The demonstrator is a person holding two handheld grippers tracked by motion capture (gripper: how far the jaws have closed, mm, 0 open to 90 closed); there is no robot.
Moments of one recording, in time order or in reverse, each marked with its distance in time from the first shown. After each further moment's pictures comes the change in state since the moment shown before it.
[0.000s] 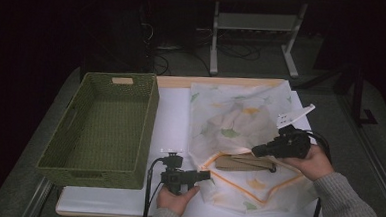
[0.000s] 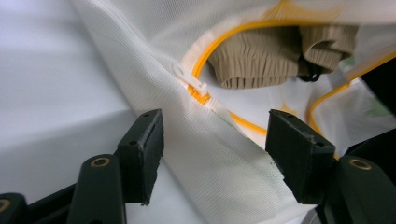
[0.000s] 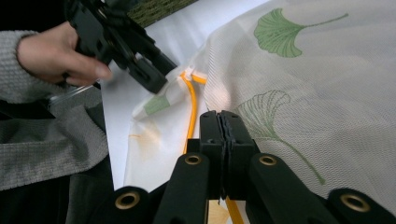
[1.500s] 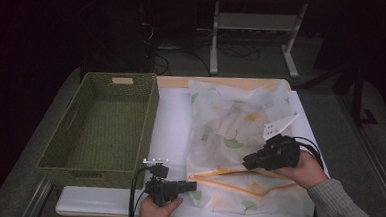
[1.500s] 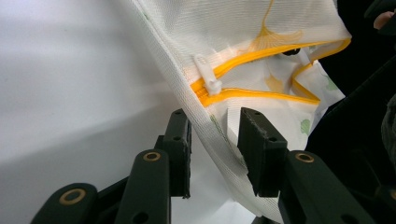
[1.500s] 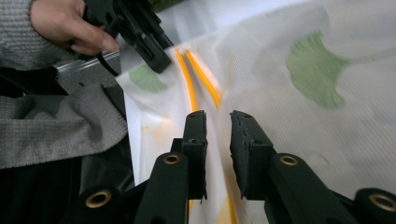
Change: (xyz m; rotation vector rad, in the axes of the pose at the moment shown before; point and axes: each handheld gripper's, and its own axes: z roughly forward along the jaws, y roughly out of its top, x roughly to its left) left arm 0.024 -0.024 -0.040 0.016 -0.118 0.045; right arm 0.030 0.008 0.022 0.080 0.038 -0.089
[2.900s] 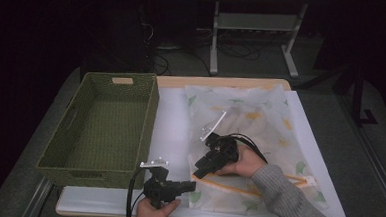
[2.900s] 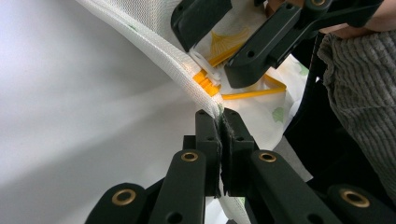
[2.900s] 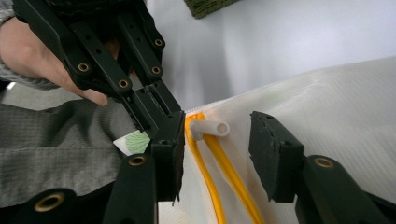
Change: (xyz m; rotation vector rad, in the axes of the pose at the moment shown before) left arm -0.016 -0.001 -0.012 -0.032 -0.053 0.173; right arm -0.003 0.073 0.124 0.166 0.258 -0.011
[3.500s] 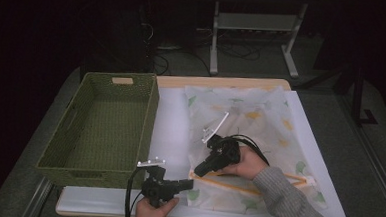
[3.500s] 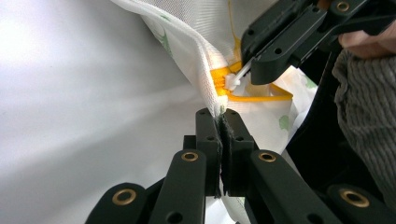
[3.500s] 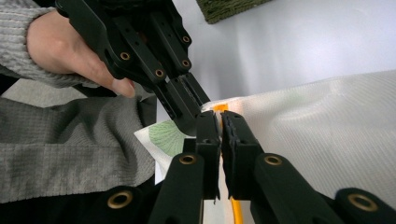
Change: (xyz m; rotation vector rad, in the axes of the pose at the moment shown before) left arm 0.006 -0.002 -0.003 -0.036 0.019 -0.071; right arm 0.012 -0.002 -0.006 -0.021 -0.004 -0.038
